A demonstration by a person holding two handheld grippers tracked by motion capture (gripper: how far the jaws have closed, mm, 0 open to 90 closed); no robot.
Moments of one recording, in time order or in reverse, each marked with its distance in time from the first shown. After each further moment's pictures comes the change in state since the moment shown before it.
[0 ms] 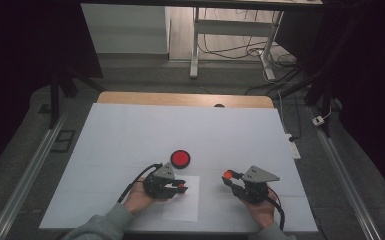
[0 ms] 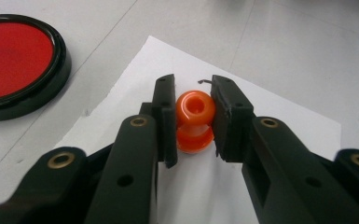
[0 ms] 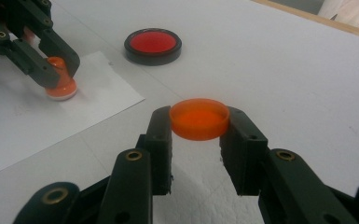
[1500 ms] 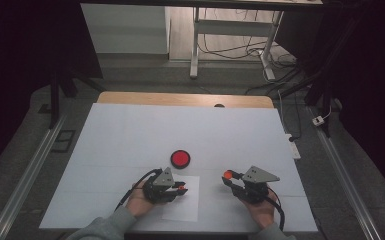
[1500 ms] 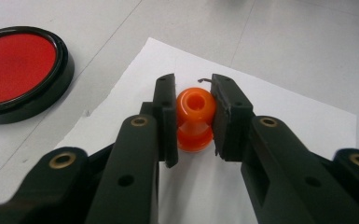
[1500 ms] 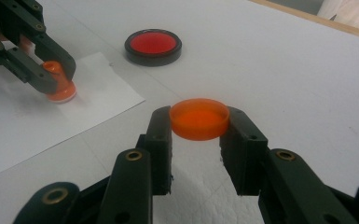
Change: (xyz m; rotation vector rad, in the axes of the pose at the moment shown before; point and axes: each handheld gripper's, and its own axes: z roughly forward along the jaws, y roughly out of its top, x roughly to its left) left arm -0.012 -0.008 0.002 -0.031 0.072 0.068; right arm 0.001 0.000 0.000 -0.004 0.000 0.004
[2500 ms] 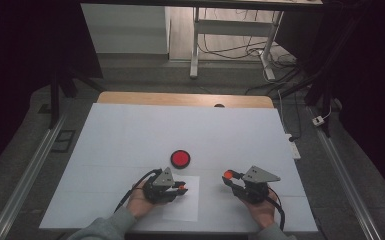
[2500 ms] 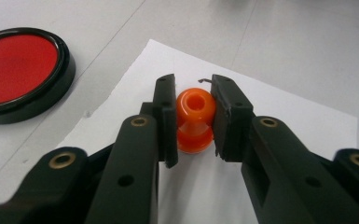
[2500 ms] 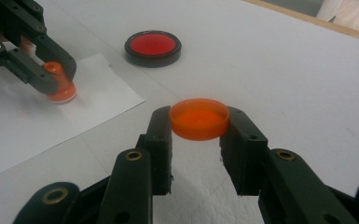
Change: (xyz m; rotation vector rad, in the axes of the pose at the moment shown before) left arm 0.001 0.000 0.000 -0.016 -0.001 -0.015; right arm -0.001 0.001 -0.002 -0.002 -0.003 -0.004
